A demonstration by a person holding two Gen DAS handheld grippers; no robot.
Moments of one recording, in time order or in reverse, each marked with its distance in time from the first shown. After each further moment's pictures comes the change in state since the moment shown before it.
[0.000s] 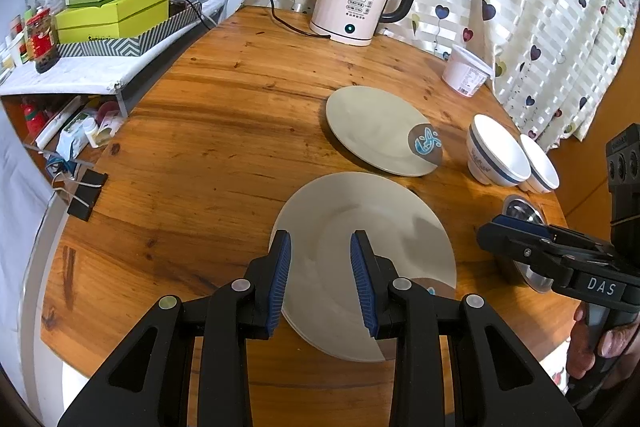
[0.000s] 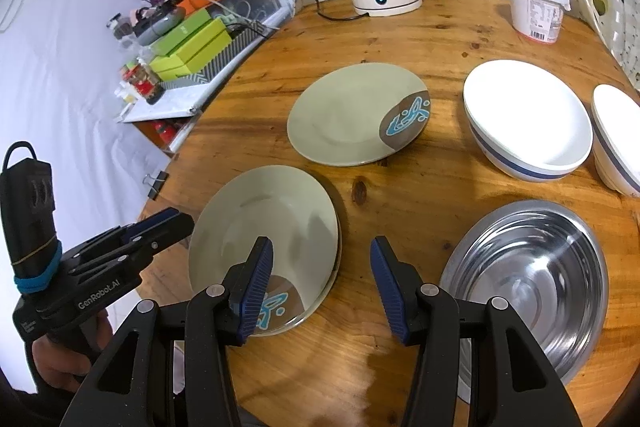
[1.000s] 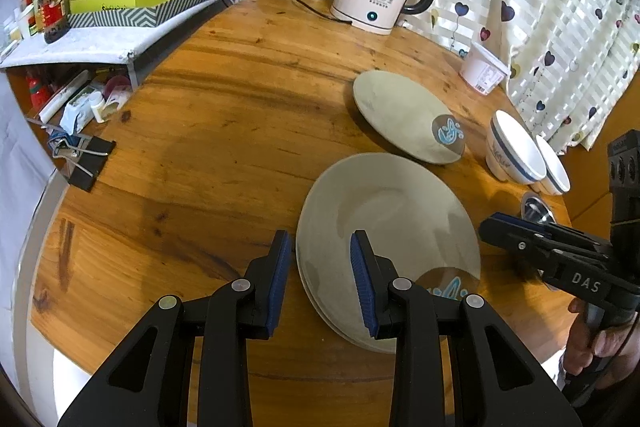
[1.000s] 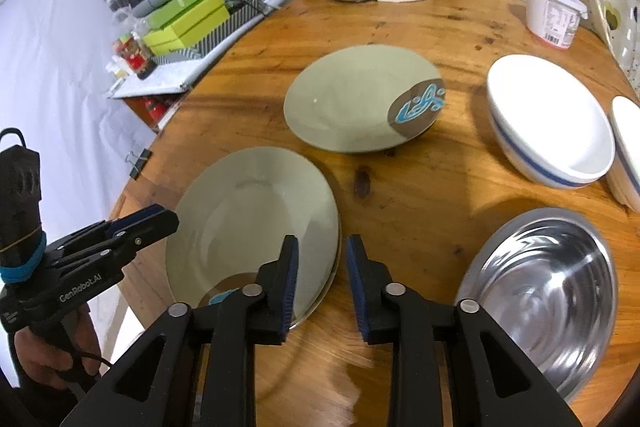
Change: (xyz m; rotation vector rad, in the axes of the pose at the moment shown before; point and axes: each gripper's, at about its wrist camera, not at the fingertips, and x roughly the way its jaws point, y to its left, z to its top) left arm 0.009 0.022 -0.010 -0.062 0.035 0.006; right arm 0.024 0.008 0.000 -0.059 0.045 -0.049
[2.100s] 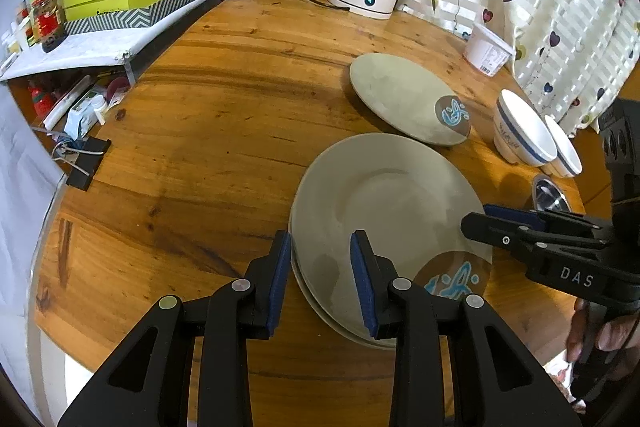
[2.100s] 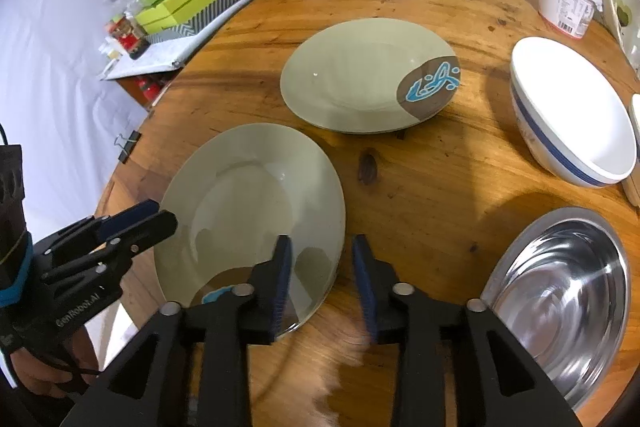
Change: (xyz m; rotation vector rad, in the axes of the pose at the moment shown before) left arm 0.008 -0.009 -0.004 0.039 0.033 0.048; right arm 0.023 0.000 0.003 -0.011 0.087 -0.009
